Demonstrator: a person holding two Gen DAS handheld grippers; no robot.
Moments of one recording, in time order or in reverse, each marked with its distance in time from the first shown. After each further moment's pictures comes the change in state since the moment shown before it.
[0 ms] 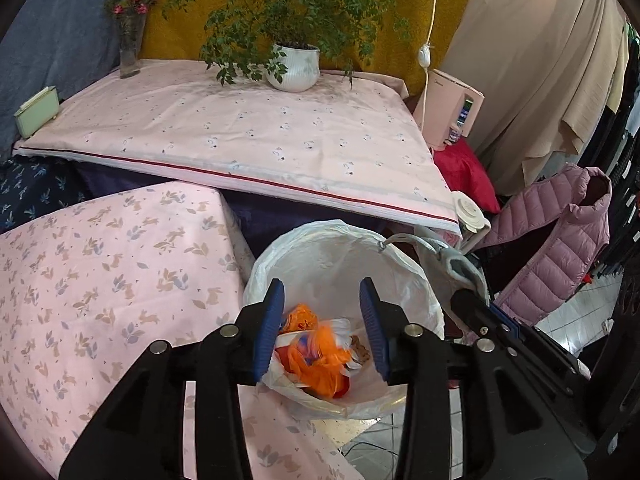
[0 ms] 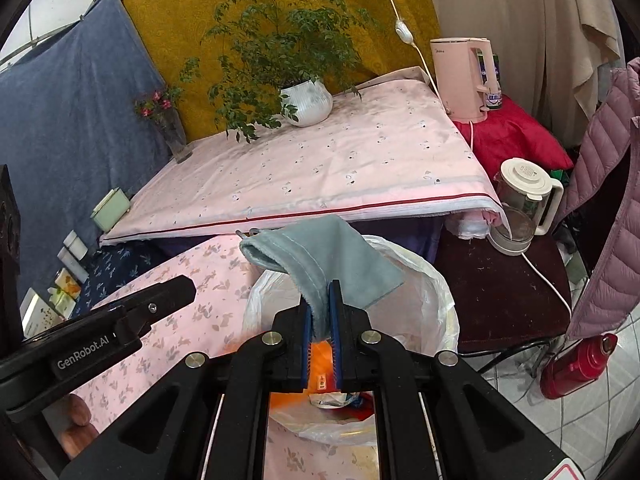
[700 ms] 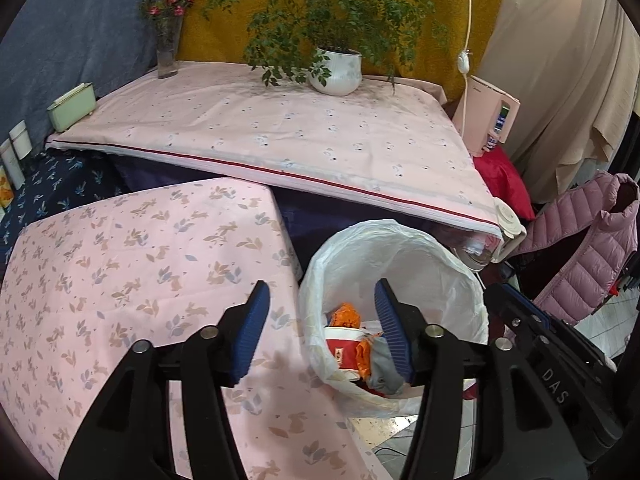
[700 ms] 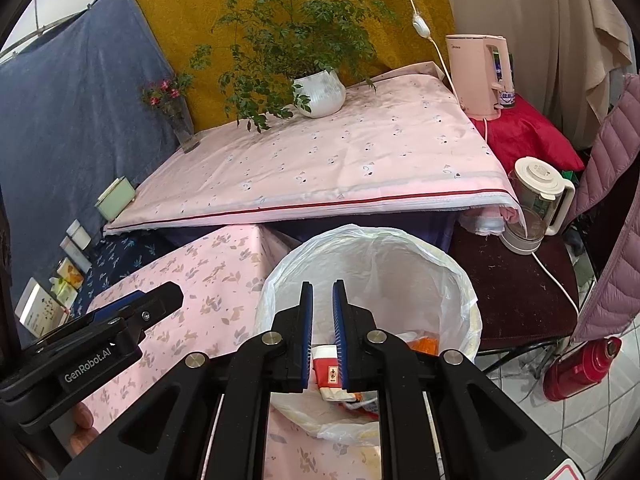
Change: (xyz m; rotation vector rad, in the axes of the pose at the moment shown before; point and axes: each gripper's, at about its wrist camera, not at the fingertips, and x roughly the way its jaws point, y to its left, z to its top) left arm -0.011 0.033 -0.012 -0.036 -0.026 0.129; right arm 0.009 0.024 -0.006 -0.030 0.021 0.015
